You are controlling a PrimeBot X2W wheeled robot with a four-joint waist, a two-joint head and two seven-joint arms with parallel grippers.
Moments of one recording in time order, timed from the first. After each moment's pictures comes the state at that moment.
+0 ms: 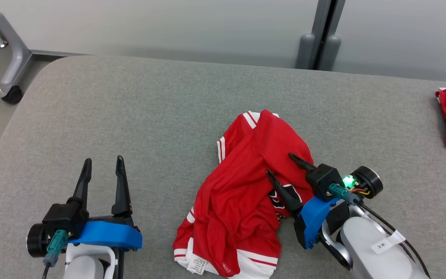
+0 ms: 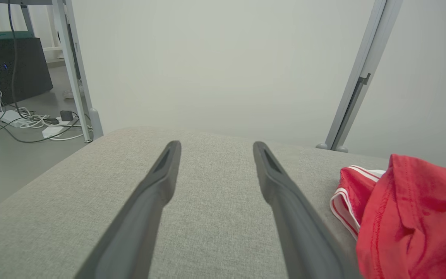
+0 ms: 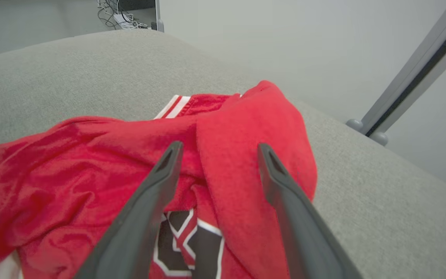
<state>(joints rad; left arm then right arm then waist) -0.15 0.05 -0.04 0.28 -0.19 -0.06 -0.26 -0.46 -0.16 0.48 0.52 0.11 0.13 -0.10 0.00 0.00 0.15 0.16</state>
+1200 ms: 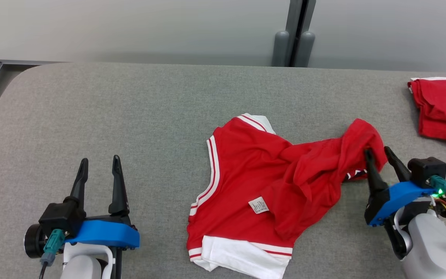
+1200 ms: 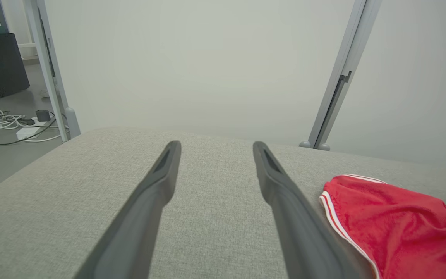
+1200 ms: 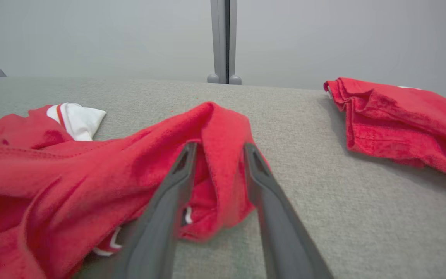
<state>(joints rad) -0.16 0.05 -0.03 0.29 -0.19 -0.05 -0.26 -0.47 -0.21 0.05 0.79 0.19 0.13 -0.26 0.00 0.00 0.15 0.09</state>
